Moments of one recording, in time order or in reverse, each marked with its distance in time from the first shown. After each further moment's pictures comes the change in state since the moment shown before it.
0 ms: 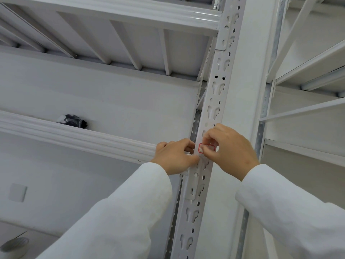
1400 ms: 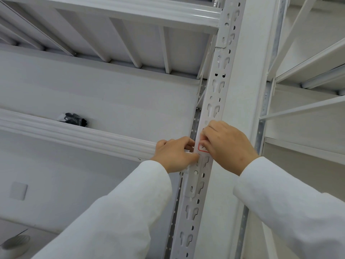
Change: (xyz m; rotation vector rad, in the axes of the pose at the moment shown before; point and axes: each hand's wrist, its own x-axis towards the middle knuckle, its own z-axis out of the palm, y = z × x) left_hand -0.001 0.000 0.000 0.017 -0.009 0.003; right_hand 0.009 0.008 0.006 -0.300 0.104 -0.311
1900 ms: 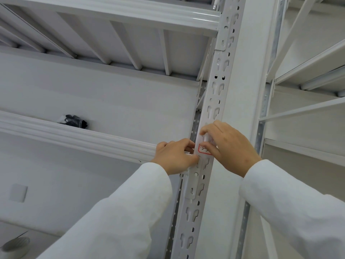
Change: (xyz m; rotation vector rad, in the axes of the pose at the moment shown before) left_hand 0.000 0.000 0.000 -0.003 -0.006 -0.002; right_hand -0.003 0.005 -0.003 0.177 -0.073 0.060
